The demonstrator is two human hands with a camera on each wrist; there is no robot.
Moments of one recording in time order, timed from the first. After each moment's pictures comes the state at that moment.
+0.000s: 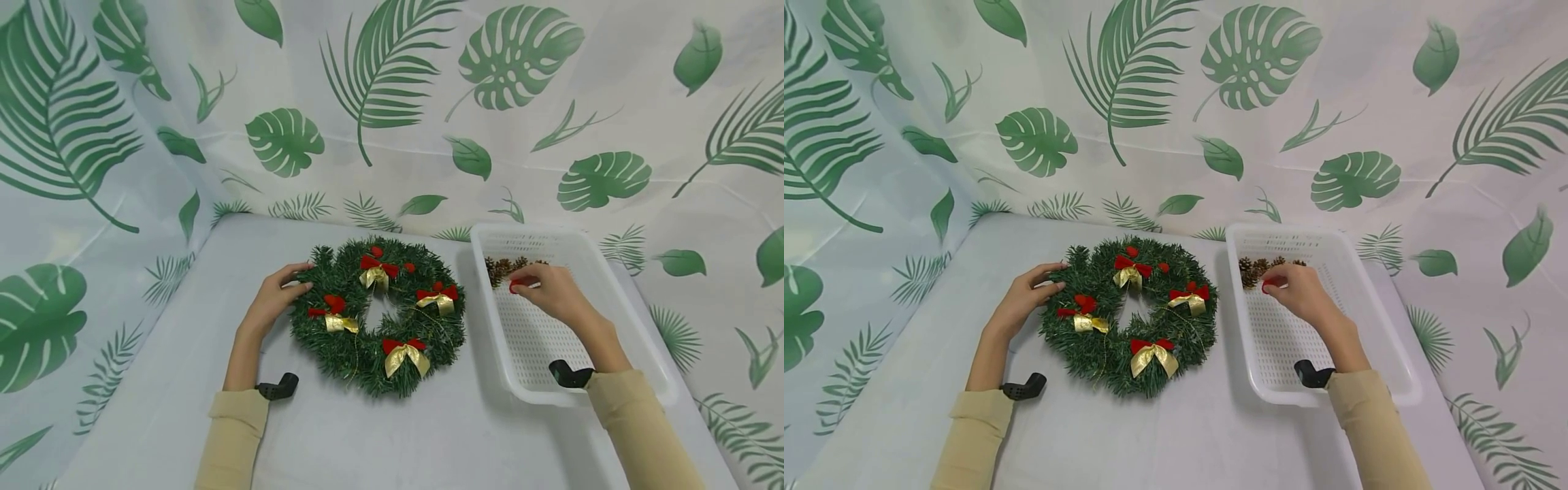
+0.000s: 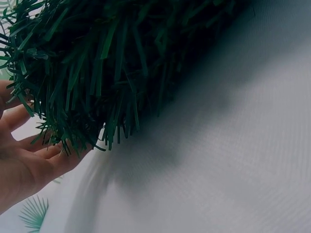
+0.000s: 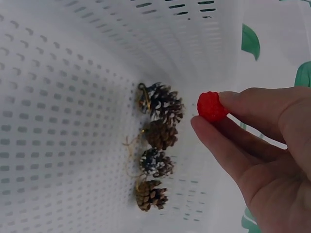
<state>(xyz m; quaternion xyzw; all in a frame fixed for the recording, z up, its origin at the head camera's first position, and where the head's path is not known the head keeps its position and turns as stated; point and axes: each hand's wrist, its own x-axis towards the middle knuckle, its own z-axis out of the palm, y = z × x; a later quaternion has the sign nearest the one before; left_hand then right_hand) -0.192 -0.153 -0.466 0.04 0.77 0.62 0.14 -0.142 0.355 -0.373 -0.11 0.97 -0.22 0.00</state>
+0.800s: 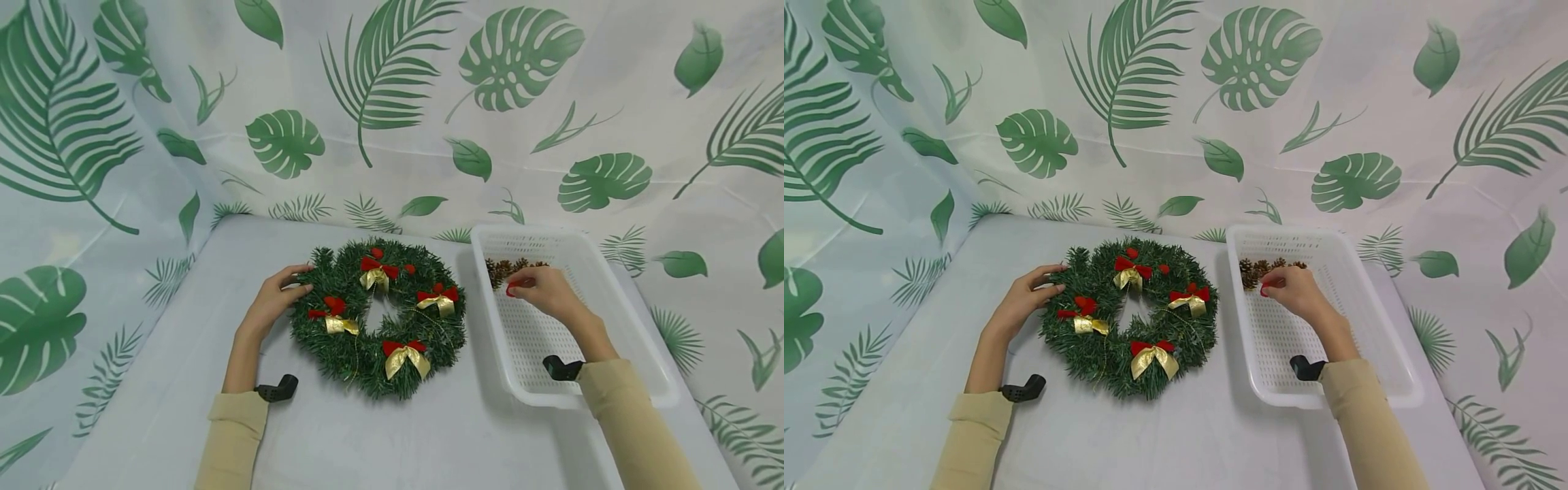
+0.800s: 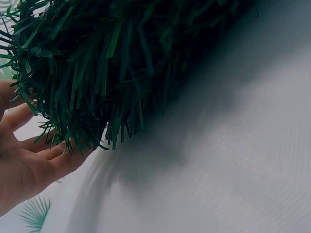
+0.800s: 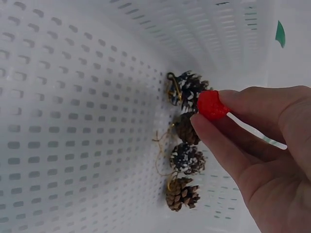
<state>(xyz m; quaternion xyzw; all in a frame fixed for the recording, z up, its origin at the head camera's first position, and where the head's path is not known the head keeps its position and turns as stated) -0.192 -0.154 -0.467 0.04 0.78 0.60 0.15 -0.159 0.365 -0.395 -0.05 0.97 -0.24 0.06</state>
